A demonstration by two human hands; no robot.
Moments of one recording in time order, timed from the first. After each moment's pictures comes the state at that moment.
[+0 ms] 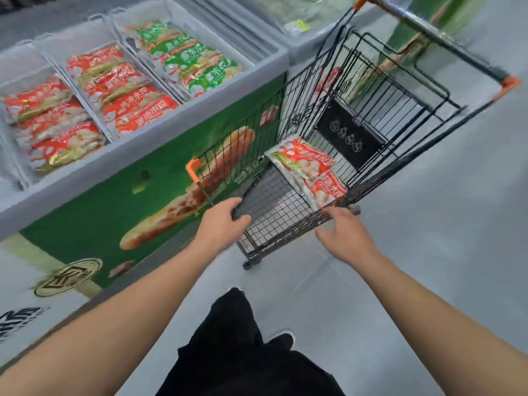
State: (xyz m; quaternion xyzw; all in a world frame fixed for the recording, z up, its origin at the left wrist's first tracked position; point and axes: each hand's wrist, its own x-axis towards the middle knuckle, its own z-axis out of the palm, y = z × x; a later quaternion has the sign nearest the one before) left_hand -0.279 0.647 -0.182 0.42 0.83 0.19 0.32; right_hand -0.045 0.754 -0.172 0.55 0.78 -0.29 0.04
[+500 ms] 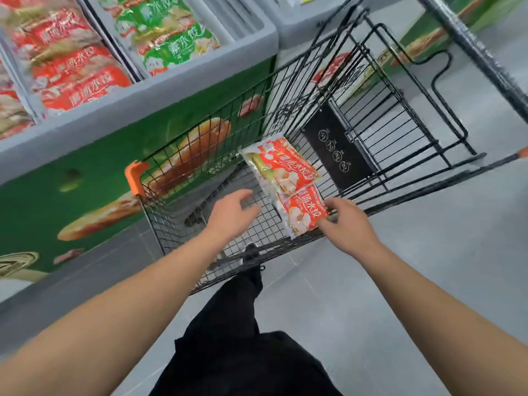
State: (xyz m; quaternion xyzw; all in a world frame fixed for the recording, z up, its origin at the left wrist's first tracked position) left_hand -0.233 0.847 -0.242 0.34 0.81 0.23 0.41; right_hand -0.023 0.967 -0.205 0.54 0.79 -0.30 0.08
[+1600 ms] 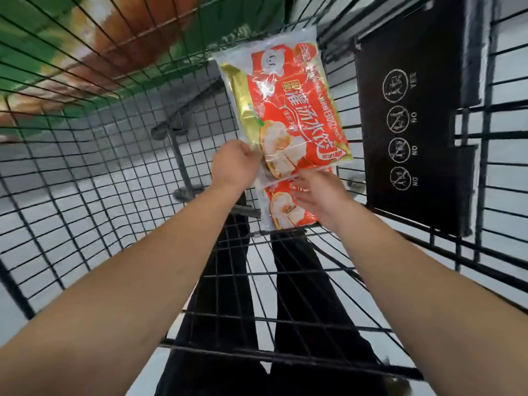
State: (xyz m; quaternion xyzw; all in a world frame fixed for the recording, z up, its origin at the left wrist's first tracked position) left_hand -0.218 1.061 -0.485 0.01 0.89 0.18 0.43; right_hand -0.091 1.166 -0.472 0.63 0.37 -0.64 0.23
